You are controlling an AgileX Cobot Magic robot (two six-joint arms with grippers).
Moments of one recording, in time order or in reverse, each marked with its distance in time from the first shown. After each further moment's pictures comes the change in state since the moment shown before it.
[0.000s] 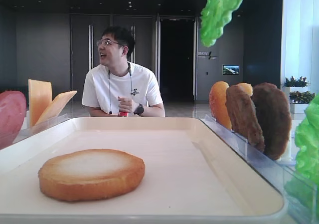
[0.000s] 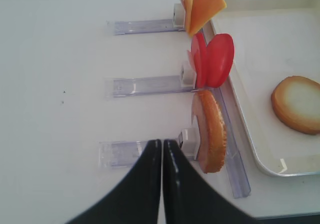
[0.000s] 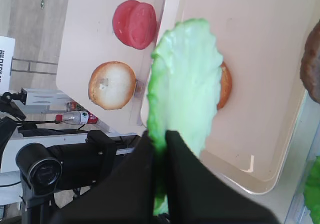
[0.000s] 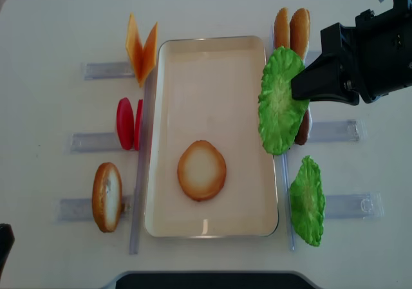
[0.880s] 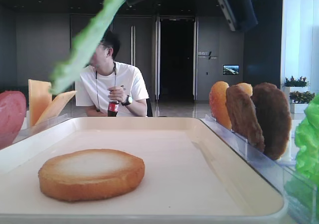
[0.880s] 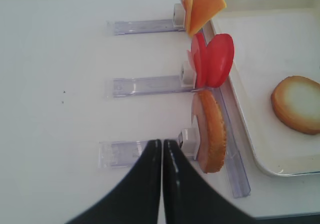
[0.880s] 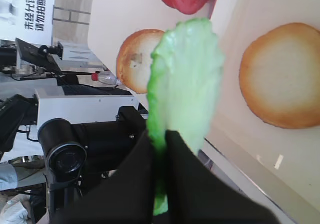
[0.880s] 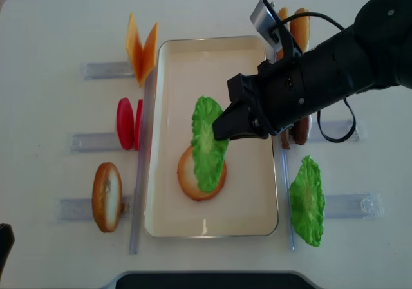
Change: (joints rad) left arm 0.000 0.000 0.000 0.000 0.000 0.000; right arm 0.304 0.323 0.002 0.315 -0.174 -0.243
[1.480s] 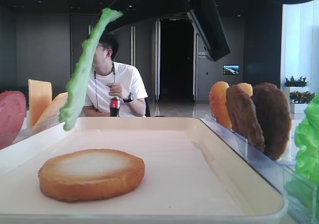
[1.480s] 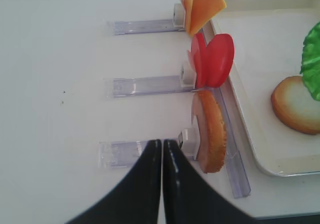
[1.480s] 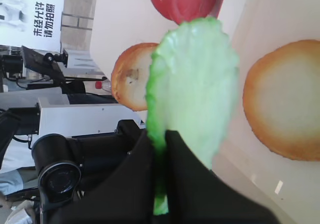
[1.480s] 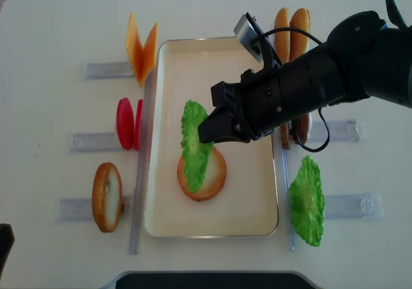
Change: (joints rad) left arm 0.000 0.000 0.000 0.000 0.000 0.000; right arm 0.039 0.097 0.000 0.129 -0.064 -0.123
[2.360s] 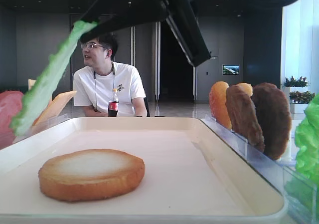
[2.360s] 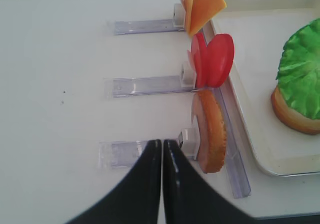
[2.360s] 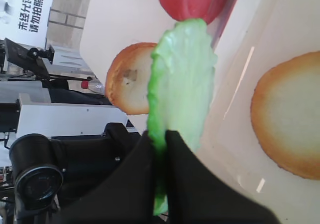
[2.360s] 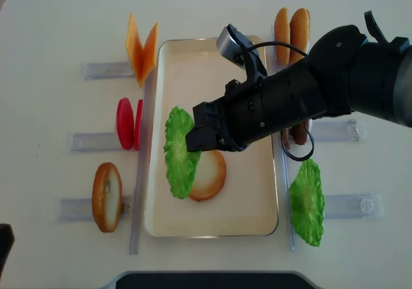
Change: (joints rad) left arm 0.000 0.000 0.000 0.000 0.000 0.000; right arm 0.098 0.008 0.000 0.022 -0.116 -0.049
